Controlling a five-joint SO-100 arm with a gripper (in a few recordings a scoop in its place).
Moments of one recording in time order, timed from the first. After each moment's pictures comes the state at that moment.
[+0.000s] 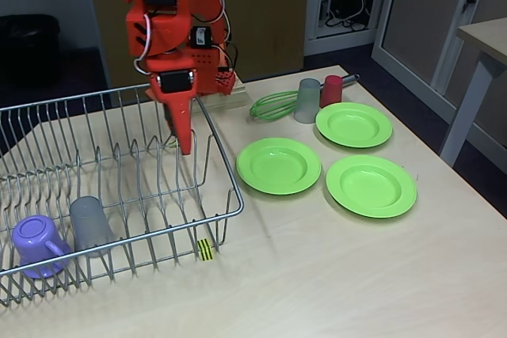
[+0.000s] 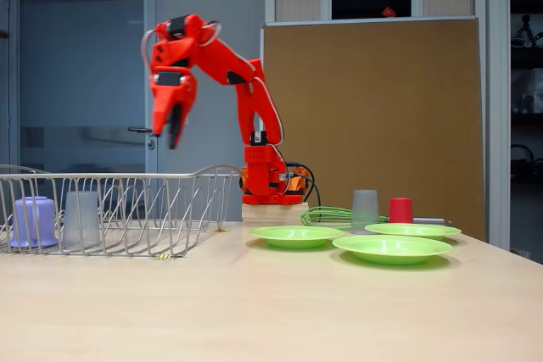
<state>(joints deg) 17.9 77.1 60.1 98.7 -26.1</state>
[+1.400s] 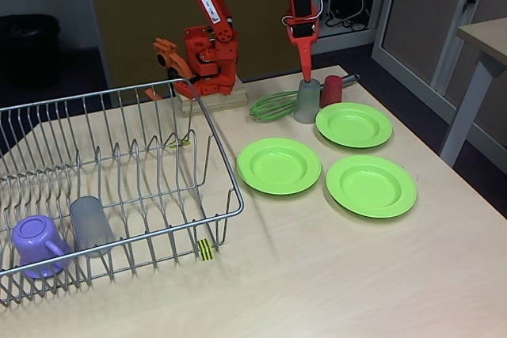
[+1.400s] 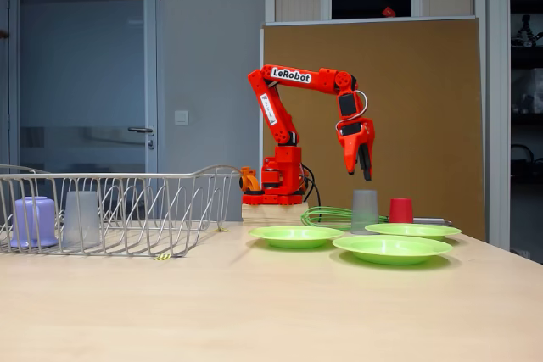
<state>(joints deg) -75.8 117.0 128.8 66.4 91.8</state>
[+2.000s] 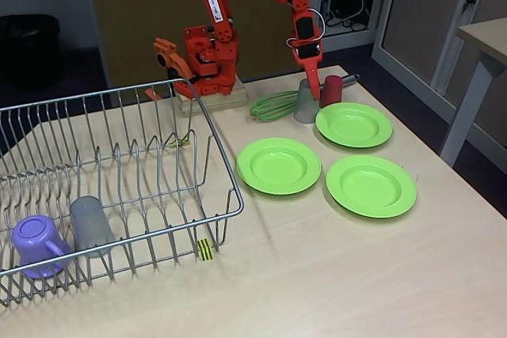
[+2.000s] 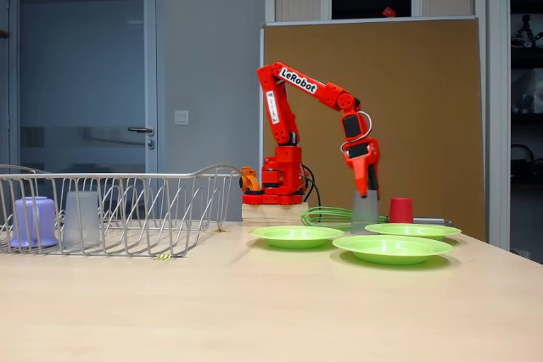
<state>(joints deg) -74.0 110.0 136.8 48.2 86.7</state>
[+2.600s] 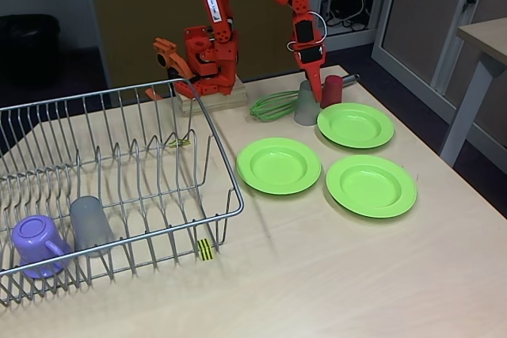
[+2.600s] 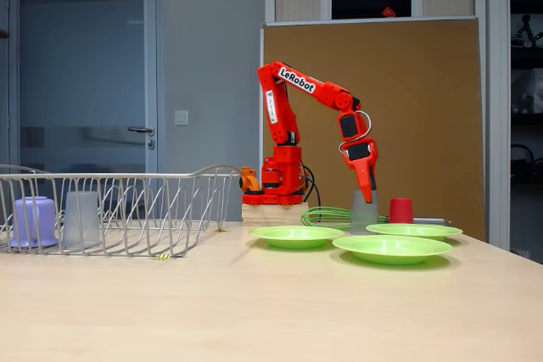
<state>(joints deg) -69.5 107.9 136.1 48.7 78.3</state>
